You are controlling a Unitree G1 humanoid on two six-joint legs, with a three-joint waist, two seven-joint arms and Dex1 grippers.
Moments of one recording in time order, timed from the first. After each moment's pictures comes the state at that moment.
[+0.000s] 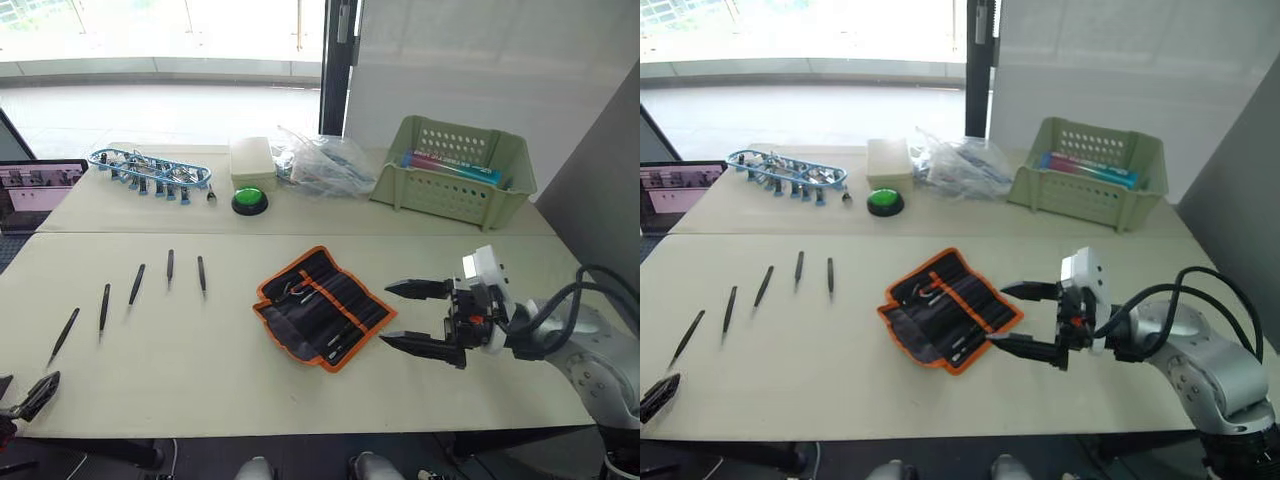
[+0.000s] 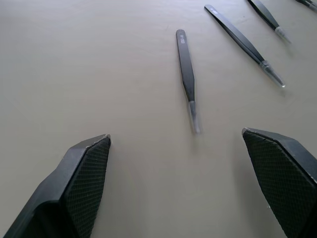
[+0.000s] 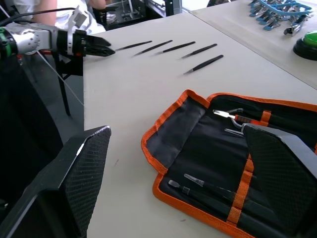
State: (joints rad) left arm 0.13 0.79 0.74 0.60 -0.46 0.07 -0.89; right arm -0.27 -0.80 -0.09 -0.49 0.81 0.67 1.04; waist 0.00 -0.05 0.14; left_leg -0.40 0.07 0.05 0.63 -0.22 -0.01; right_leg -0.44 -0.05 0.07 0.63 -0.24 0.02
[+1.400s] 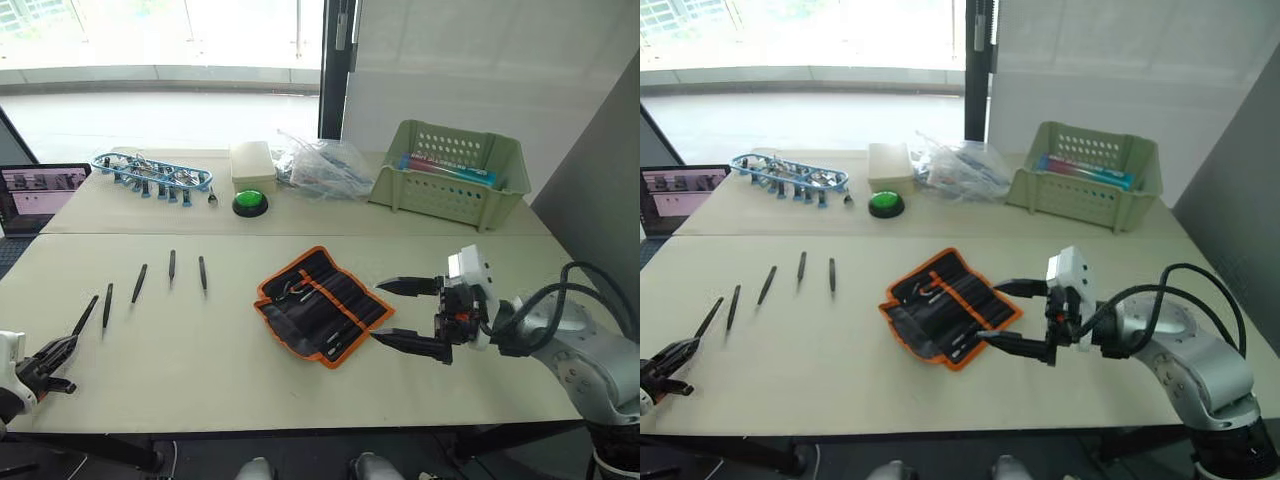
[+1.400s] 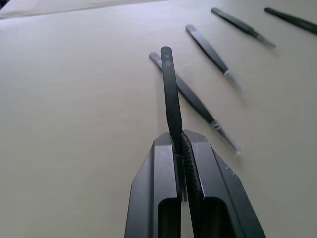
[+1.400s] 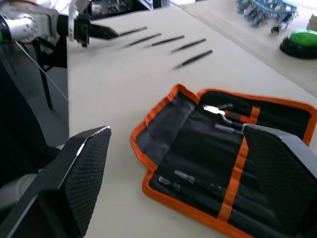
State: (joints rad) left arm 0.09 0.78 0.65 0.40 -0.49 0.06 -0.84; right arm -0.27 -0.77 -0.04 -0.47 0.68 0.65 0.93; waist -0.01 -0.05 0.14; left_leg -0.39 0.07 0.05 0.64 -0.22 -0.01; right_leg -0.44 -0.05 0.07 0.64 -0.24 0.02
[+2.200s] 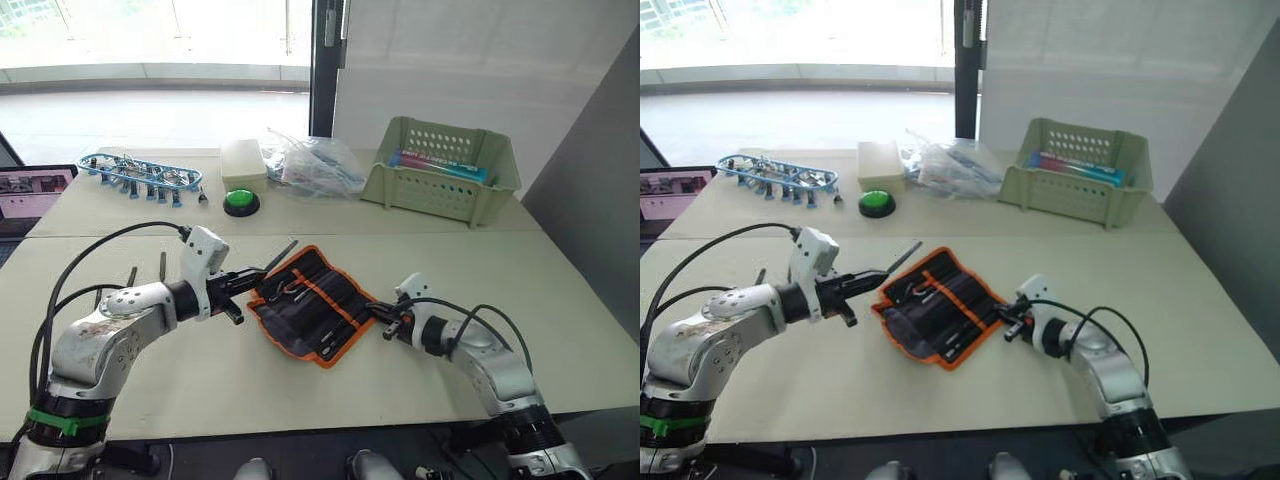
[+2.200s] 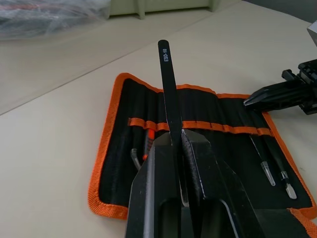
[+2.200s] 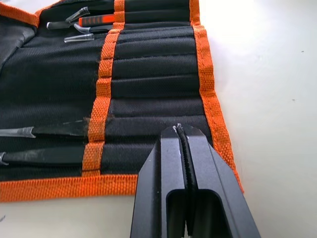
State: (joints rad) left arm -0.39 0.70 0.05 -0.31 -0.66 0.85 -0.61; right arm -0.33 -0.40 0.11 0.02 0.29 0.44 0.65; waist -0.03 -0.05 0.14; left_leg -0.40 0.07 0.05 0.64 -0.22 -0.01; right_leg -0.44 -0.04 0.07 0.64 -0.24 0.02
